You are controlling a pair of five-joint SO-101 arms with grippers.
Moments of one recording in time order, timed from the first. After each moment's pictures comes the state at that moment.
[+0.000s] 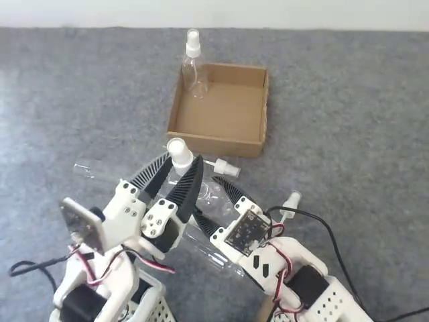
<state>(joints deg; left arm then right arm) 24.7 -103.4 66.0 52.4 16.2 -49.1 -103.0 95.2 32.2 13.8</state>
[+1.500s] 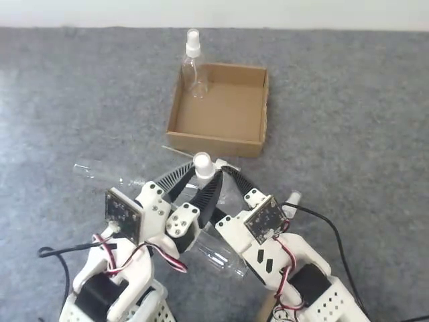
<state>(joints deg) 30.6 -103.4 74.0 51.9 11.5 -44.0 -103.0 95.2 28.3 5.2</state>
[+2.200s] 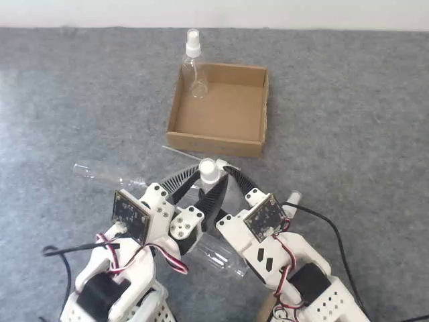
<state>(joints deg) 31.3 -103.5 75.8 52.8 9.7 -43.6 -102.9 95.2 28.4 5.2</state>
